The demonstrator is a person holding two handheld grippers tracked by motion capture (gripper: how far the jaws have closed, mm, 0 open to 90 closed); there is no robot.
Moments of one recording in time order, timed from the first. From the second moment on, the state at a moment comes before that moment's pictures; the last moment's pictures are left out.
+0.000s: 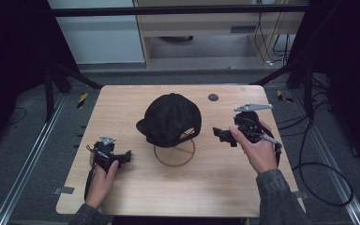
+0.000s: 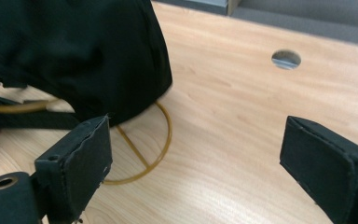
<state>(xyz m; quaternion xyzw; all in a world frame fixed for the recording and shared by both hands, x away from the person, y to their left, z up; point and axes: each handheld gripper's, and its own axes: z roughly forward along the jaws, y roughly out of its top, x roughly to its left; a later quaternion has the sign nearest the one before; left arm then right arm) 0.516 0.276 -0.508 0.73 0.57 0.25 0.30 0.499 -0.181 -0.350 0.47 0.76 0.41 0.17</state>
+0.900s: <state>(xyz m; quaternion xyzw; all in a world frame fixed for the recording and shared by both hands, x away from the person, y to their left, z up) 0.516 0.276 -0.508 0.73 0.57 0.25 0.30 0.492 -0.209 -0.426 0.52 0.74 0.39 0.16</state>
